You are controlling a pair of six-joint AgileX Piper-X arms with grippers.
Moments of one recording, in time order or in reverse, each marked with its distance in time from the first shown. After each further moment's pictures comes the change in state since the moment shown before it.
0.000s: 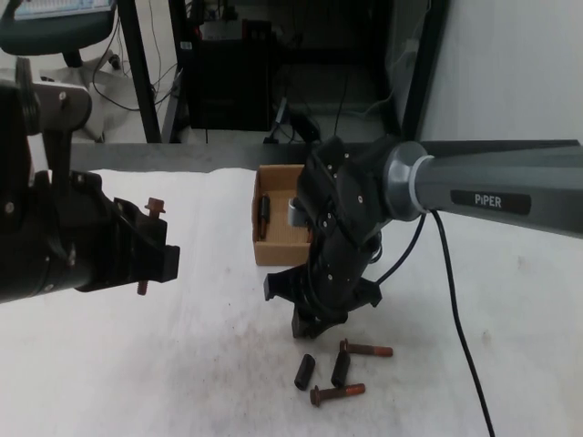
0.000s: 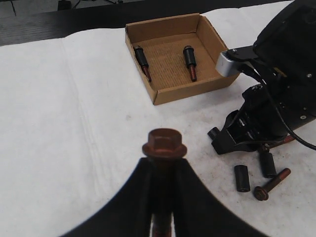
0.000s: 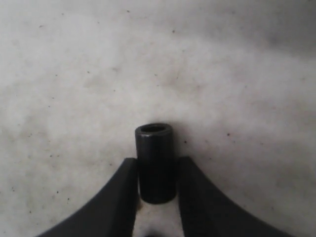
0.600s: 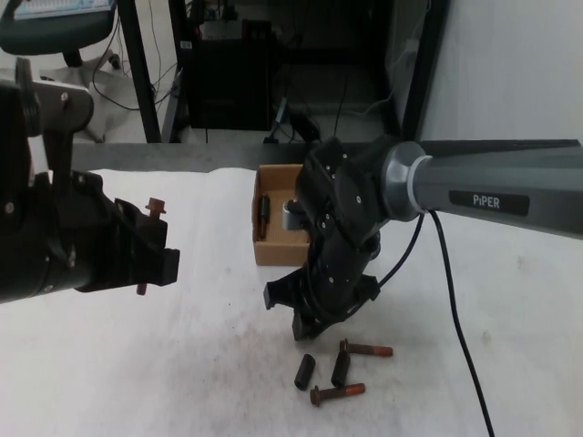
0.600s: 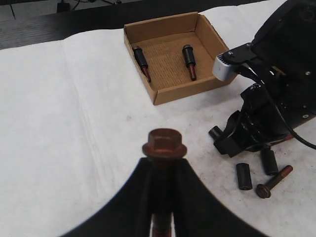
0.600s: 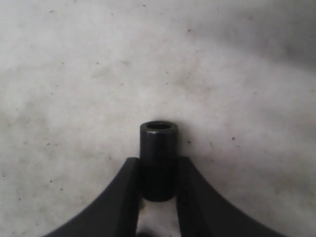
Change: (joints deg) left arm 0.0 0.0 0.0 0.0 0.1 1.4; right arm 0.4 0.1 -0.1 0.5 0.5 -6.8
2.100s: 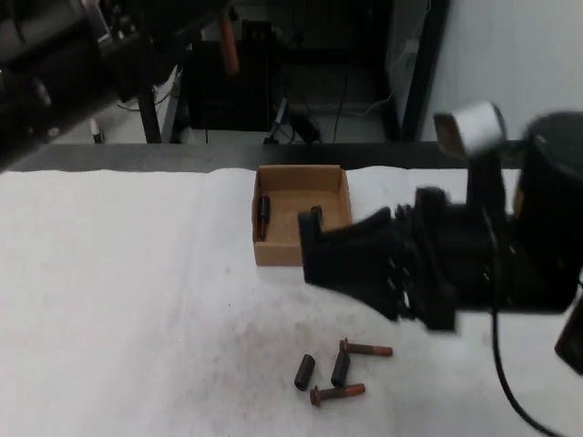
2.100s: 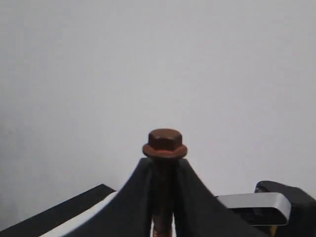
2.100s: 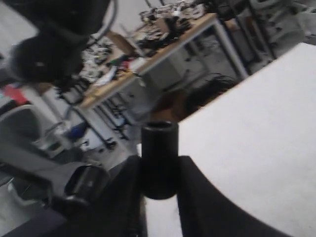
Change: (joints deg) left arm 0.5 8.7 1.3 -66.6 38.0 -27.7; right arm -1.7 -49.6 48.9 -74.5 -40.0 8.7
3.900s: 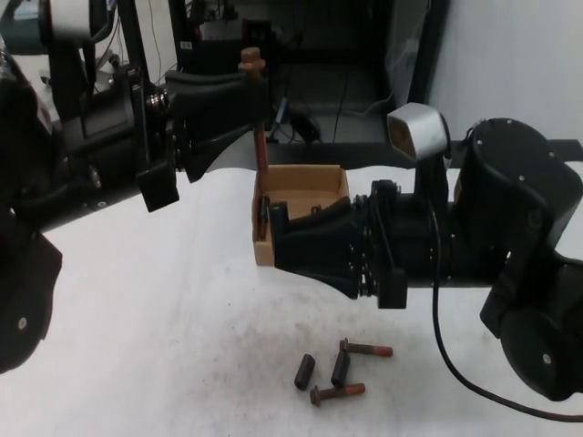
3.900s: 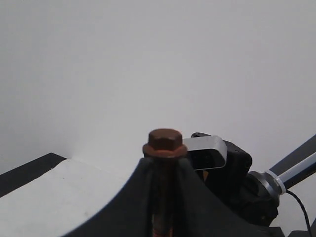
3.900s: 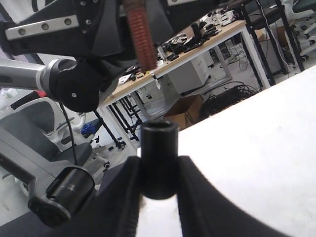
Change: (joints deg) left arm 0.0 8.5 6.1 -14.6 9.0 -3.2; right arm -1.1 16.7 -5.6 -13.6 -4.8 1.2
